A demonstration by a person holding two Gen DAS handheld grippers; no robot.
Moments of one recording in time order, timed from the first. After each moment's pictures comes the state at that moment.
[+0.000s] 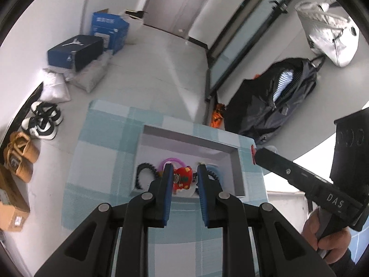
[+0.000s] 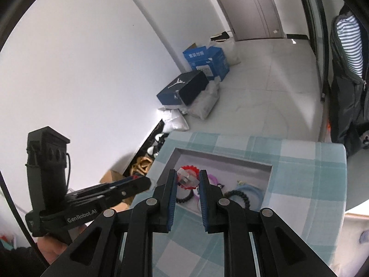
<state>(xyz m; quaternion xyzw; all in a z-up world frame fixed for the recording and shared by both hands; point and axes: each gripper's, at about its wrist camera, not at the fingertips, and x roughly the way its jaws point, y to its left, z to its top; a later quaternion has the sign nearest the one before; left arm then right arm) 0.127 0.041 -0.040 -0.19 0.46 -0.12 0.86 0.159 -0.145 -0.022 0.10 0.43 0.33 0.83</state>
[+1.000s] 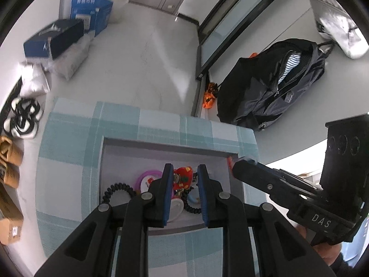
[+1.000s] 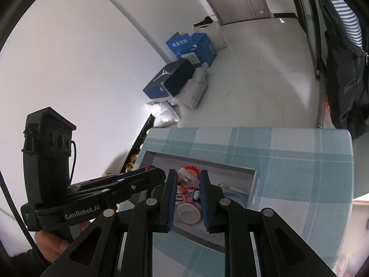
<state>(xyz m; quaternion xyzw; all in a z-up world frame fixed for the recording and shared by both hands) 0.187 0.020 -0.067 -0.20 0.53 -0.15 0.81 0.199 -0.159 -0.062 0.13 0.48 0.31 0.81</state>
